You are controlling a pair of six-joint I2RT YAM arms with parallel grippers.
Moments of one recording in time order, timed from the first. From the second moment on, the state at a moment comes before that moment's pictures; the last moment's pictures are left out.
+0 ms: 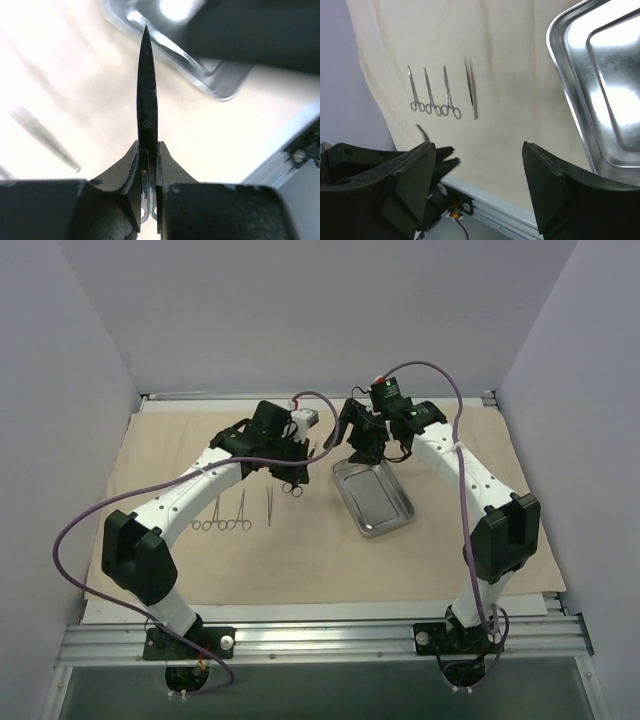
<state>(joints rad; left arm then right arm) -0.62 1.68 1.55 -0.71 0.24 -0.21 0.47 1.74 1.66 -0.76 -0.24 0.83</state>
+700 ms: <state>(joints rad) 0.04 1.64 1.26 -0.82 -0.03 0.04 0.29 1.71 1.52 -0.86 -0.25 0.68</state>
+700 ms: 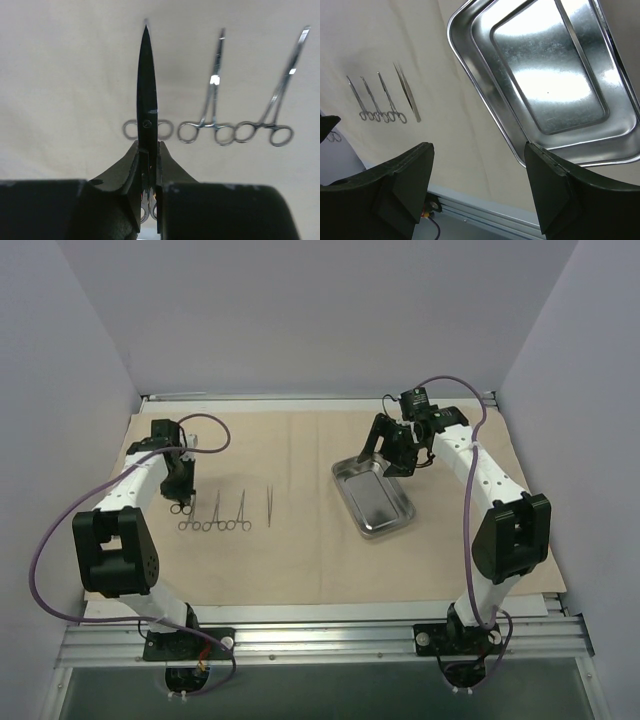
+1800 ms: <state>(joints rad) 0.19 1.72 1.09 -0.54 -0.19 0.24 0.20 1.71 1.43 -0.86 -0.33 0.56</state>
